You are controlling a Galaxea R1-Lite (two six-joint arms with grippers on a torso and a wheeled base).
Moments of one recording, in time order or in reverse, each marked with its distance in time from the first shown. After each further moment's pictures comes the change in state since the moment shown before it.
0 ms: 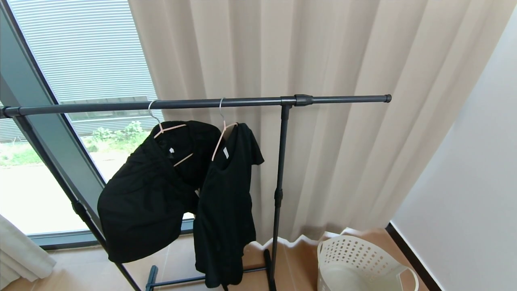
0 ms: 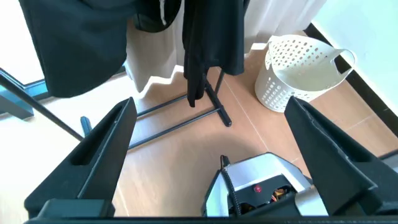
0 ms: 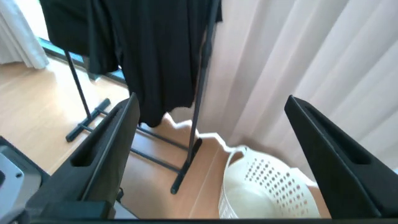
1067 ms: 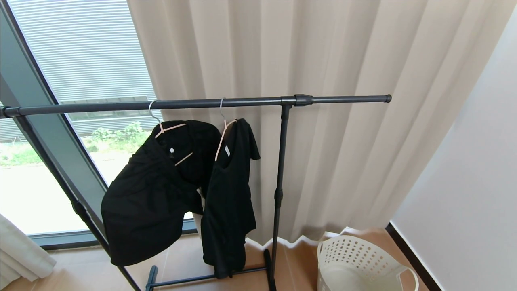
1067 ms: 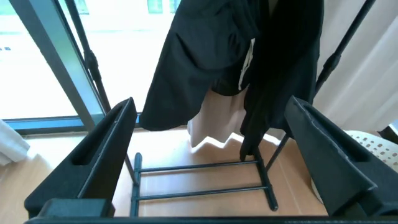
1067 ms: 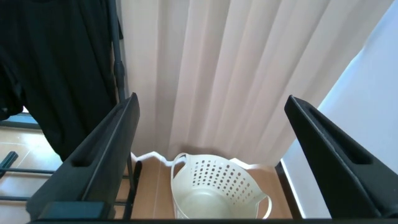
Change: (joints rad) left arm 0.272 -0.373 0.001 0.051 0.119 0.029; right arm -0.275 -0.164 0.004 0.012 -0.071 0.011
